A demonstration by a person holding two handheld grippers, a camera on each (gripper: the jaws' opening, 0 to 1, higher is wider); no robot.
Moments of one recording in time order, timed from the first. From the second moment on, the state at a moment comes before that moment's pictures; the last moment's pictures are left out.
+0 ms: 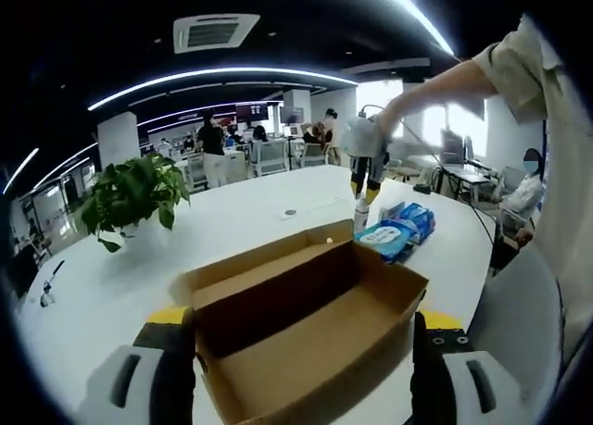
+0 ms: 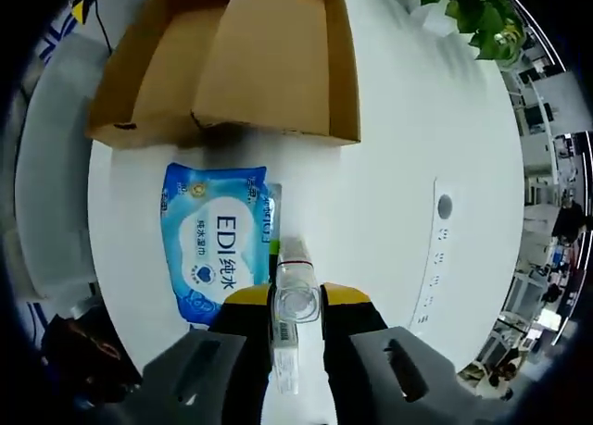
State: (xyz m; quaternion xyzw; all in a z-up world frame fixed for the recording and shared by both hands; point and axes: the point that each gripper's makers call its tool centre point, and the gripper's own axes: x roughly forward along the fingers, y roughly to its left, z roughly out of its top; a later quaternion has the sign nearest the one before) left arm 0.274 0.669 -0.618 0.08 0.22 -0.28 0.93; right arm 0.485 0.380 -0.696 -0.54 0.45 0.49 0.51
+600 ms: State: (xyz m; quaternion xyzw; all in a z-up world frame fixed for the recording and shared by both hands) left arm 0.274 0.683 -0.626 0.08 0.23 -0.26 0.94; right arm 0.494 0.383 -0.692 -0.55 0.43 0.48 0.53
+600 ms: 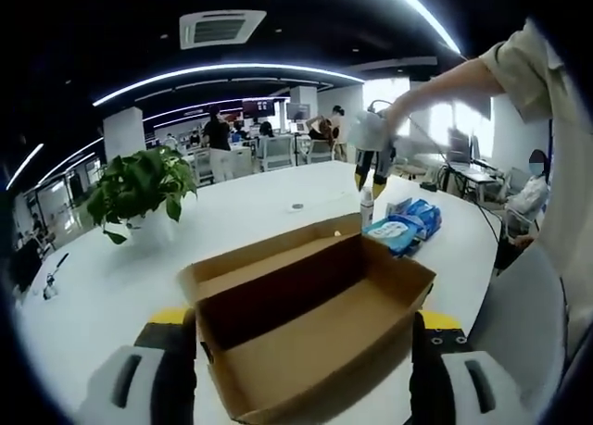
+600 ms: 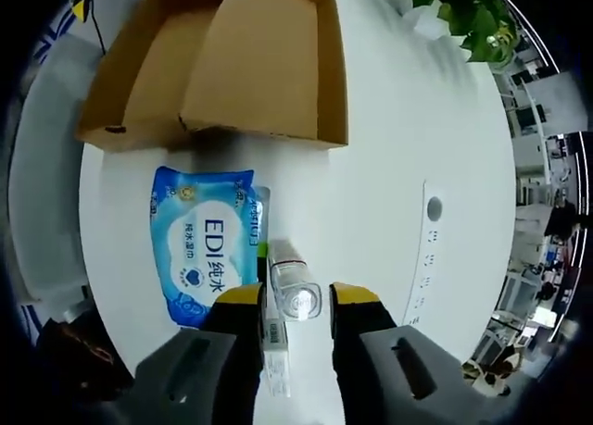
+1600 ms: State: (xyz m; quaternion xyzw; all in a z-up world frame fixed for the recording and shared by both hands) left arm 0.270 0.766 -0.665 0.04 0.30 -0.10 0.95; right arm 0.500 0.469 -0.676 -0.32 0.42 0.43 0.73
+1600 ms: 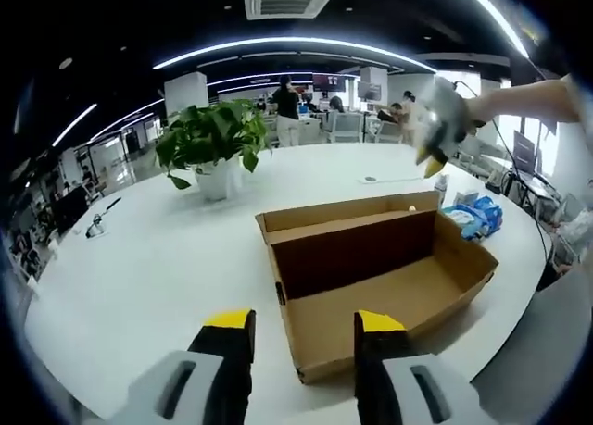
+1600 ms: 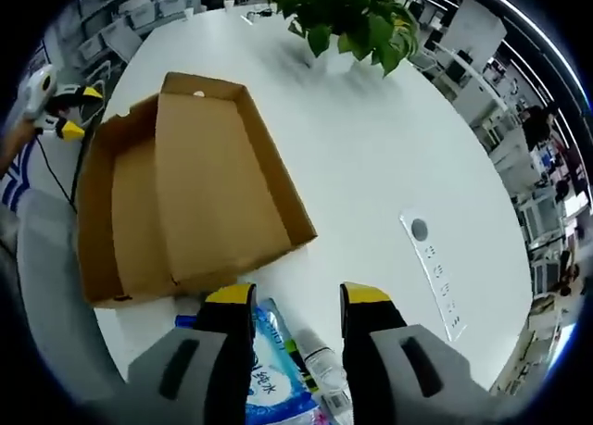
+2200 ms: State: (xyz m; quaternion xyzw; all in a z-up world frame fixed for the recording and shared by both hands) left arm 0.263 0.772 -0.703 0.01 0.38 -0.07 0.92; right arm 0.505 0.483 -0.717 -0.20 0.46 0.37 0.78
